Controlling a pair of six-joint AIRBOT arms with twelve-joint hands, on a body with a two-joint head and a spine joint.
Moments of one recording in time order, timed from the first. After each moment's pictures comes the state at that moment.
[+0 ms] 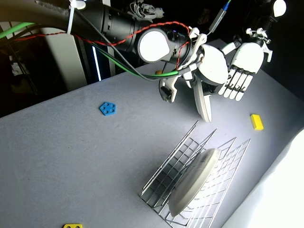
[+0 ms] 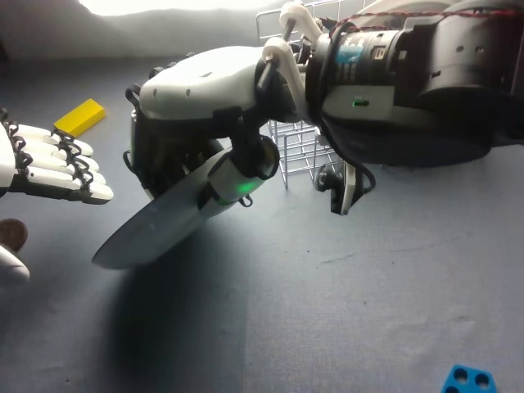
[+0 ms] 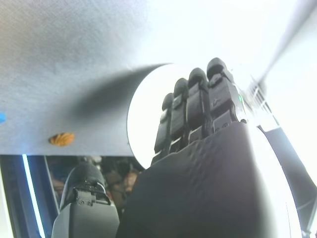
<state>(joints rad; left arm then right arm) 0.61 -0.94 1.66 1.46 -1.02 -0.26 -0.09 -1.42 1.12 -0.32 -0.03 -0.42</state>
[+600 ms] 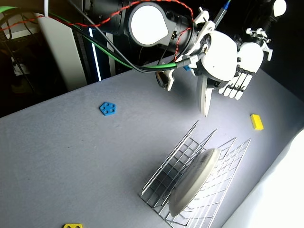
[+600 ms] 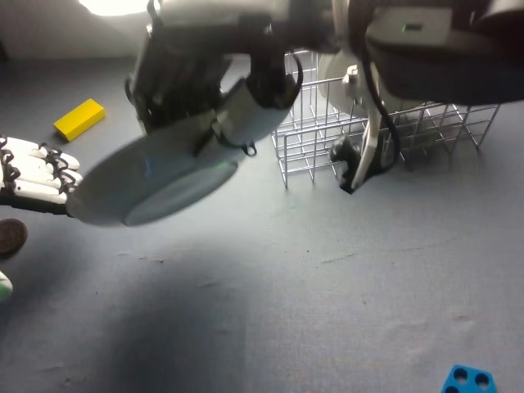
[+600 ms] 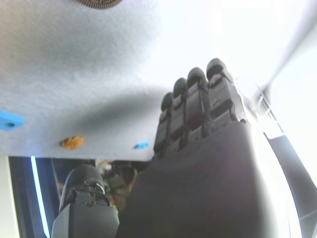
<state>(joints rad) 0.65 -0.94 1.67 1.48 -1.02 -0.26 0.02 -1.32 1.07 -0.33 -0.07 -0.15</state>
